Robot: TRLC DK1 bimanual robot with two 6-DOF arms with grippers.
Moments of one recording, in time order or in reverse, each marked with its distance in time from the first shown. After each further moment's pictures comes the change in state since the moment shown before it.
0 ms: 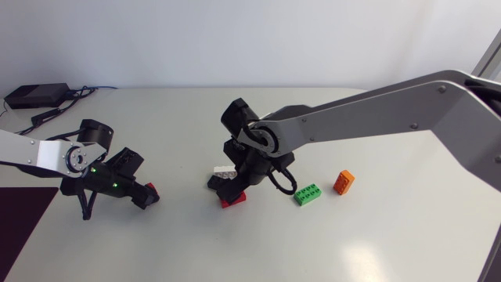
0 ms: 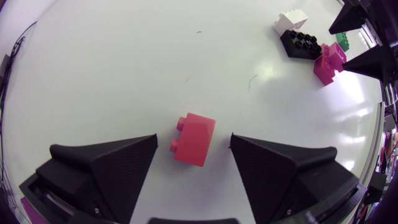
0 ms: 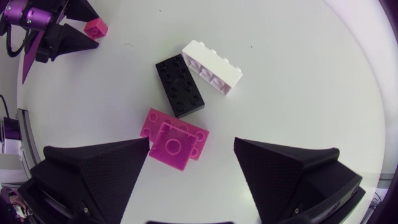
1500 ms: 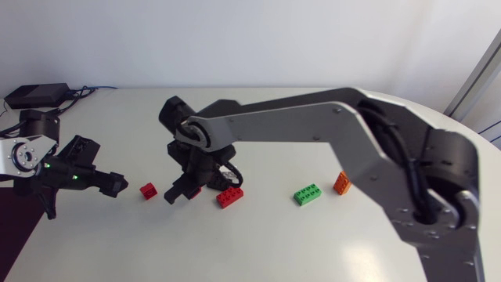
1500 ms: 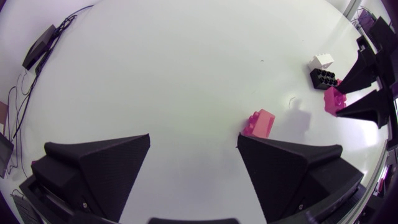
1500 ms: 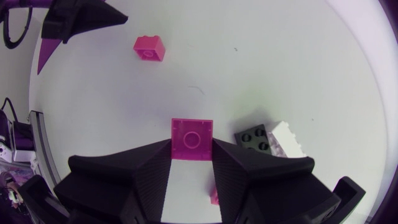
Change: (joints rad) left arm 0.208 -0.206 -0.040 -0.009 -0.026 -0.030; right arm 0.159 0.275 0.472 -0.192 -0.048 -0.035
